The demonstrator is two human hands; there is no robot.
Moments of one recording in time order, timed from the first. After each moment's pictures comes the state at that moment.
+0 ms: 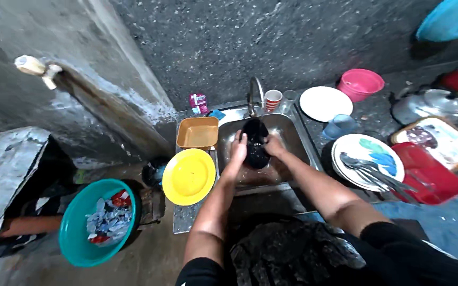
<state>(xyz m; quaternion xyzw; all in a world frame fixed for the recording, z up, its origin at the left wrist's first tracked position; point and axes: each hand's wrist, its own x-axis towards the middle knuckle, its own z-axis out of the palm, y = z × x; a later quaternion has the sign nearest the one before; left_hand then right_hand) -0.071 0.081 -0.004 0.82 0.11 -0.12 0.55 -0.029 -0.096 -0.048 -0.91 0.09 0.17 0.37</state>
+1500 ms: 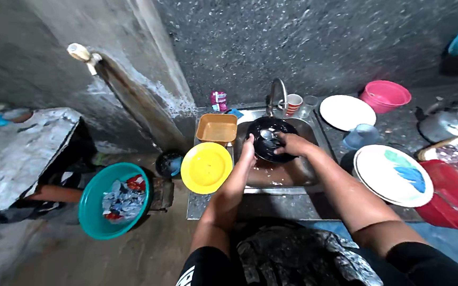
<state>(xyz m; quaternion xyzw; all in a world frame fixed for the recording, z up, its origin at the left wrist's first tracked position) -0.078 0.105 -0.005 0.56 0.21 -0.12 0.79 -0.038 -0.082 0.037 -0.95 -0.13 0.21 0.18</state>
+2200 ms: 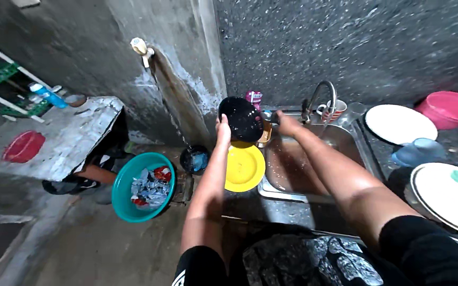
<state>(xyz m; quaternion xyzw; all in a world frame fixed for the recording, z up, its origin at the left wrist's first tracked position) -0.055 0.316 0.053 0.66 0.24 0.14 0.70 0.026 0.076 0.058 -0.96 -0.13 0.14 0.23</state>
